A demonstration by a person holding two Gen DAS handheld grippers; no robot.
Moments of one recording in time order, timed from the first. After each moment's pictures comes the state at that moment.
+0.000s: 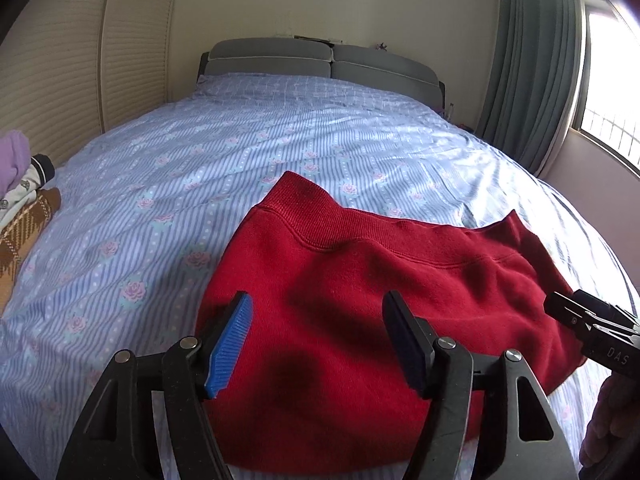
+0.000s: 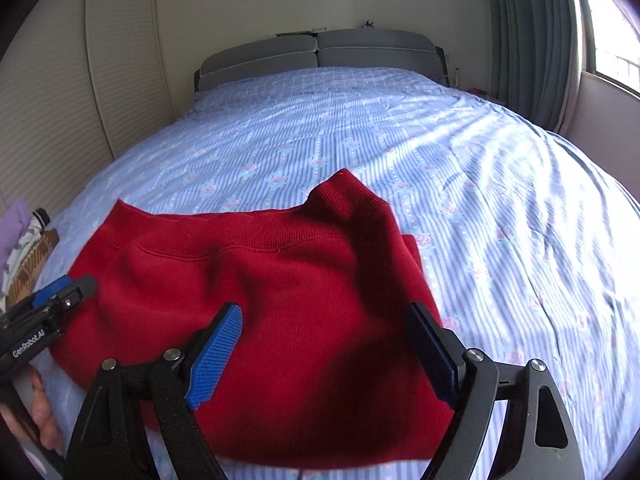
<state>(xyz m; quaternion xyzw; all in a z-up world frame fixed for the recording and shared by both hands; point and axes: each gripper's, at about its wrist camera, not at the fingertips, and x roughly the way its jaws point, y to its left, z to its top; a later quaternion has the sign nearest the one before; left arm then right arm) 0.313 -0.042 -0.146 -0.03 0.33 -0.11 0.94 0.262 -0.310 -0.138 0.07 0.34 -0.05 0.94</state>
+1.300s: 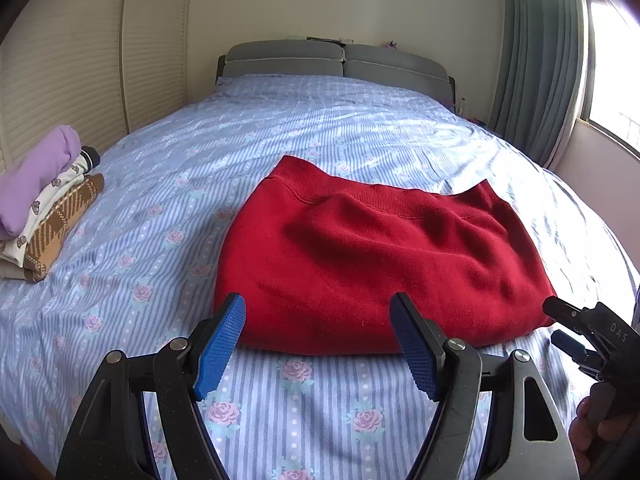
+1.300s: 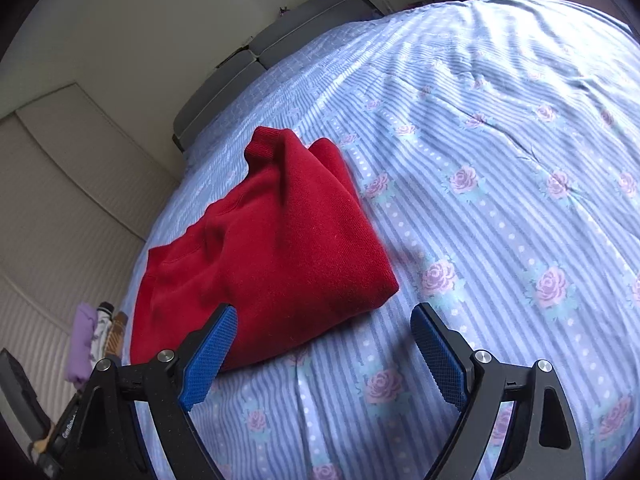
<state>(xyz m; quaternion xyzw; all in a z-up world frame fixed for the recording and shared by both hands) 0.233 -0.059 -0.129 -0.02 0.33 -0.07 0.94 0.193 -0.368 -0.192 0.34 0.33 -0.02 0.88</state>
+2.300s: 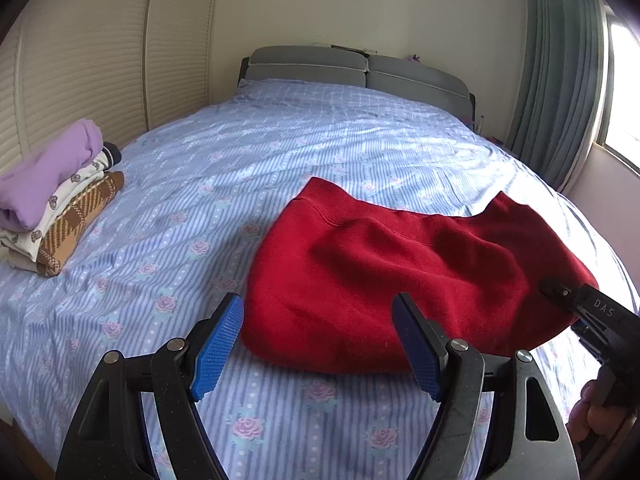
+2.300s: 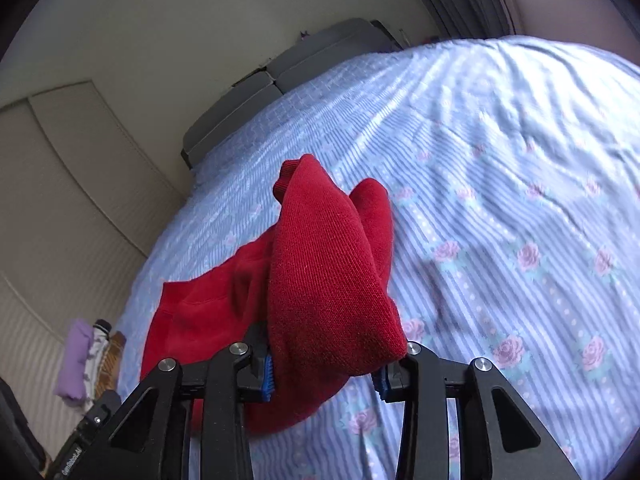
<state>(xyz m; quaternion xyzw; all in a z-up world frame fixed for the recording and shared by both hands) 0.239 -0.036 -0.115 -0.05 0.32 -0.04 0.94 0.237 -0.319 -0.141 0.27 0.28 -0.04 0.92</state>
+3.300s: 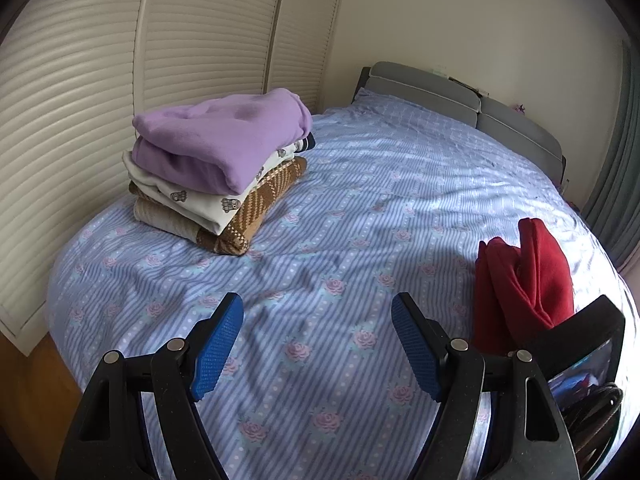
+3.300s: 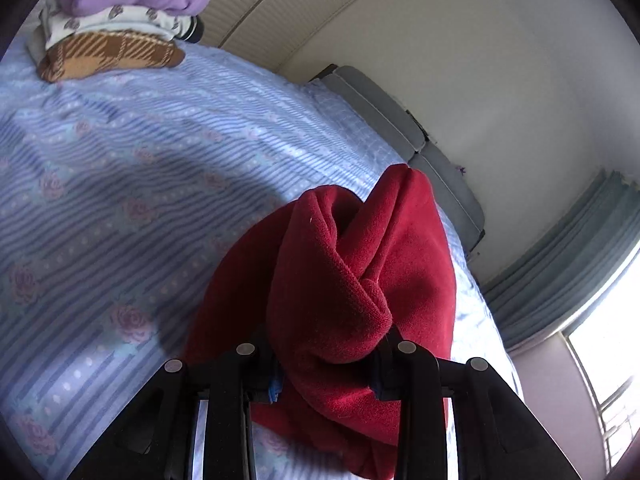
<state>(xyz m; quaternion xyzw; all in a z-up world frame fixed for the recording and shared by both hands) 0.191 0.190 -0.110 -0.13 0.31 0.11 0.93 0.254 0.033 -0.174 -0.39 0.26 -0.03 0.88</state>
